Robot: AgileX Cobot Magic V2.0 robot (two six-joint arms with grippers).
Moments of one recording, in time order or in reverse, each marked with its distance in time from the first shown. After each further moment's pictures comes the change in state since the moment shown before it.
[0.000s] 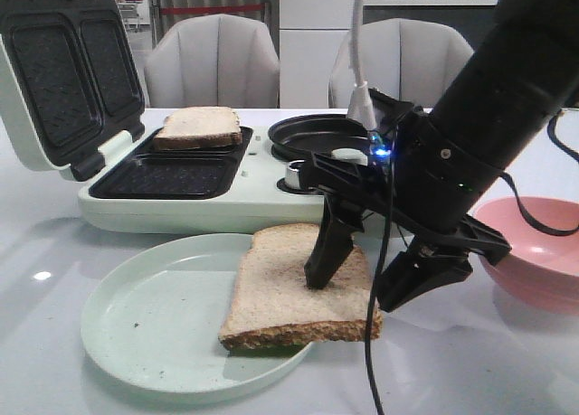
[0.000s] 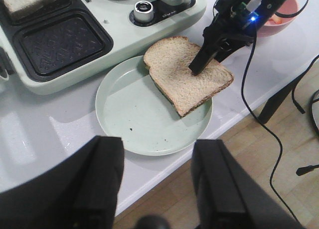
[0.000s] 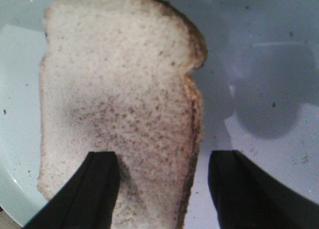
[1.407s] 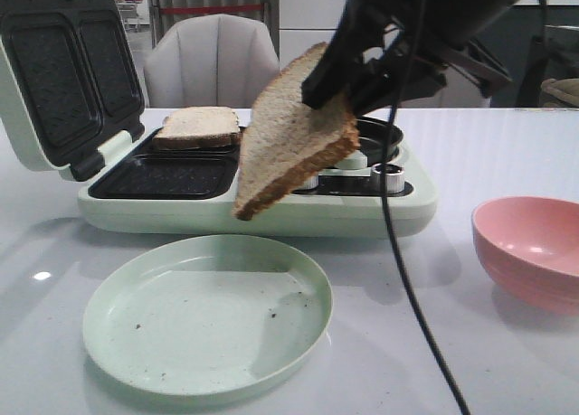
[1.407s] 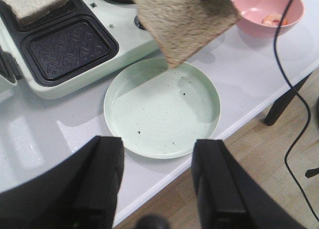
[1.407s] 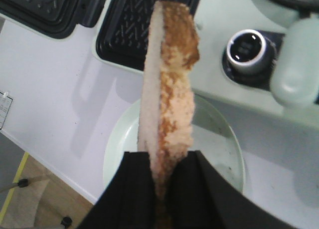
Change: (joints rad) left arm 0.000 0.000 0.000 0.026 -0.006 0.000; right arm 0.044 -0.259 -0.105 0.024 -0.042 -0.038
